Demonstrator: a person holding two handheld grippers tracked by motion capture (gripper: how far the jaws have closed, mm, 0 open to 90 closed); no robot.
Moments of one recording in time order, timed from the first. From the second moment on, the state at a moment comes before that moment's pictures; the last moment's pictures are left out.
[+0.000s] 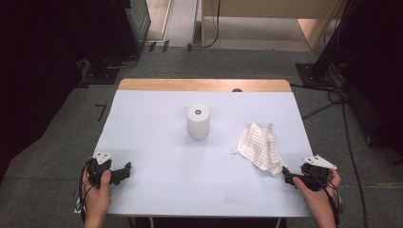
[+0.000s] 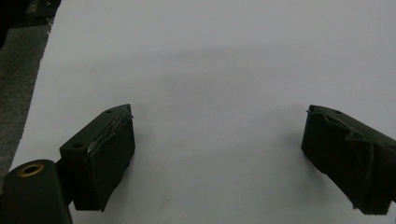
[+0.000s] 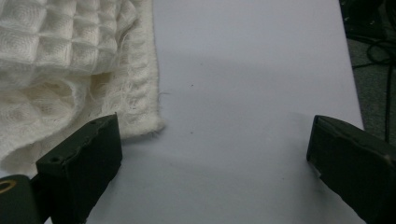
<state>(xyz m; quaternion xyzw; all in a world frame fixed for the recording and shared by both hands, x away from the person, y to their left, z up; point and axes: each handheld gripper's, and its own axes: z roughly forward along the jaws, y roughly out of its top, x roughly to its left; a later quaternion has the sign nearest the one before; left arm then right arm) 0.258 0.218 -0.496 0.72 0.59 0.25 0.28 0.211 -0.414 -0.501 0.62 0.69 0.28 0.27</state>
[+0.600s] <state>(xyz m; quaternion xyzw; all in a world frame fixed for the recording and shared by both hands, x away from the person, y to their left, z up) 0.257 0.217 -0.497 0.72 0.58 0.26 0.28 0.225 -0.373 -0.450 0.57 0.68 0.37 0.27</state>
